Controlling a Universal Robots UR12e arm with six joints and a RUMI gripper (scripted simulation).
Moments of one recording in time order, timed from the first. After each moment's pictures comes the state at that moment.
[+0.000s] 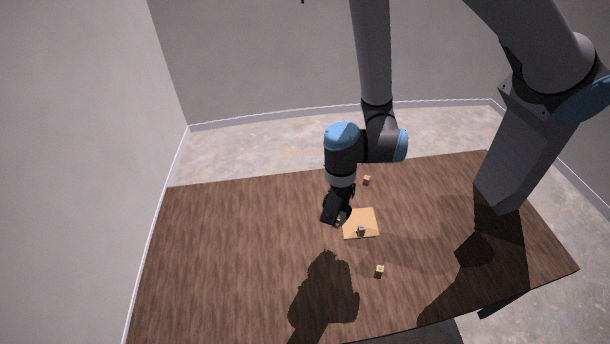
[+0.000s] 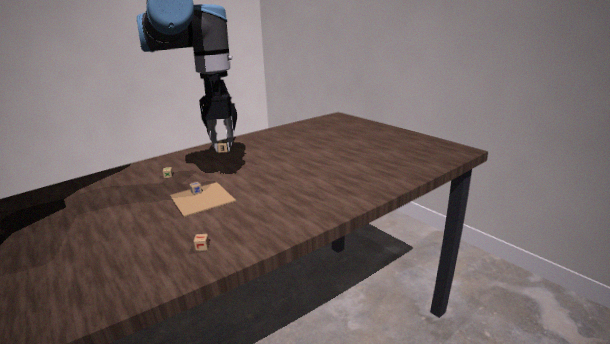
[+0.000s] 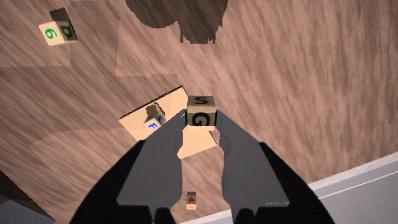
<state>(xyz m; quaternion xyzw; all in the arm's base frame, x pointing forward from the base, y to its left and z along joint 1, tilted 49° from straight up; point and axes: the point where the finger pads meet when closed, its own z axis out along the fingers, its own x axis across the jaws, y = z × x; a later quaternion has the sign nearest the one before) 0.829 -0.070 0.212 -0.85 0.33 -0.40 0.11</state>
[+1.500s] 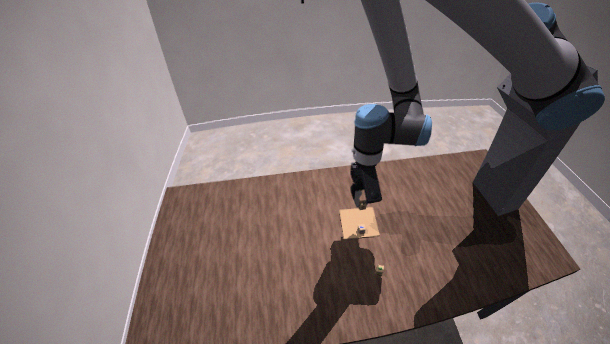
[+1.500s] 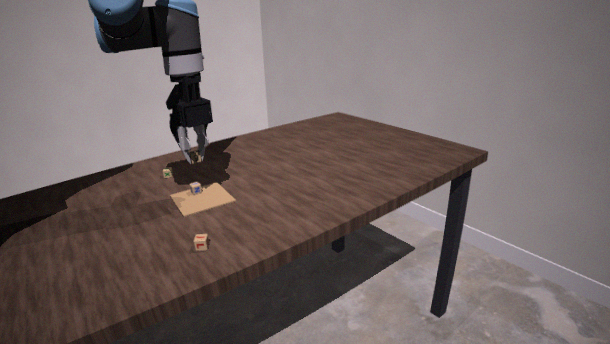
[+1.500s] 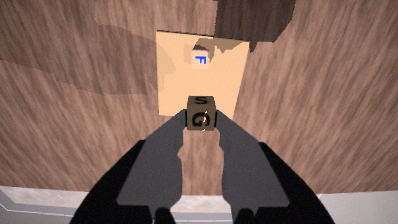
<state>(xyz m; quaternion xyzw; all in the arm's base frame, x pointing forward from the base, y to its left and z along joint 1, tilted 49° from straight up) 0.746 -0.110 0.139 -0.91 0.07 -0.42 0.00</state>
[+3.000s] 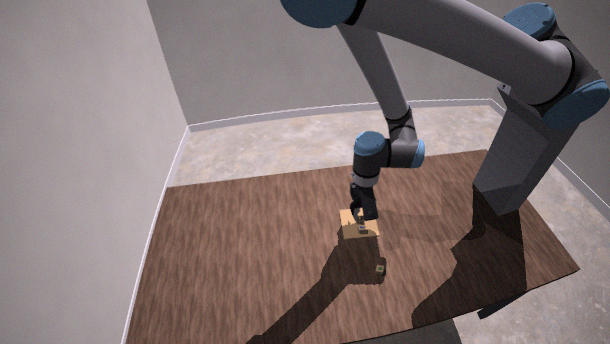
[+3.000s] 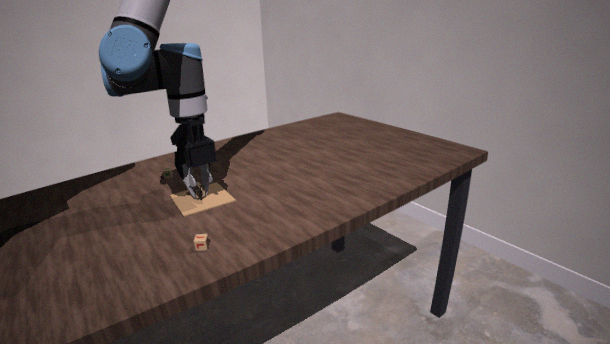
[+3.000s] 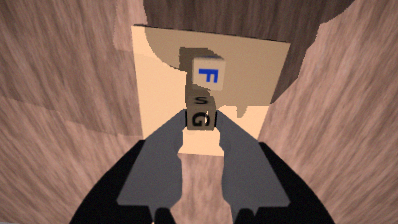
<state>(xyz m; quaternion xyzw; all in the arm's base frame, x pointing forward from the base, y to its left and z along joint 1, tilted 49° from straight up) 0.815 -0.117 0.073 -0.91 0.07 -0.41 0.00</state>
